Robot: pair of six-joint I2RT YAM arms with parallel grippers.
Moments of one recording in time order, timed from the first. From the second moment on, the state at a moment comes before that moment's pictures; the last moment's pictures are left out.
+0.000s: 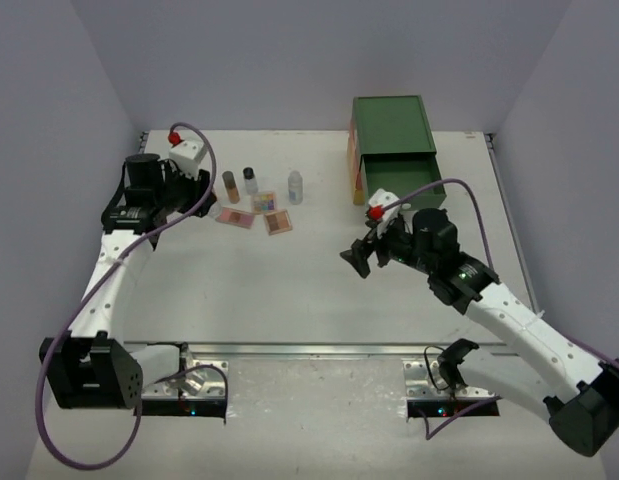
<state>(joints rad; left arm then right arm) 0.05 1.16 1.06 -0.45 0.36 0.22 0.61 0.93 0.72 -0.13 -0.24 -0.16</state>
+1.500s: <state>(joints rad) 0.05 0.92 1.15 -0.76 0.78 0.28 1.02 1.74 1.26 0.40 -0.22 -0.42</state>
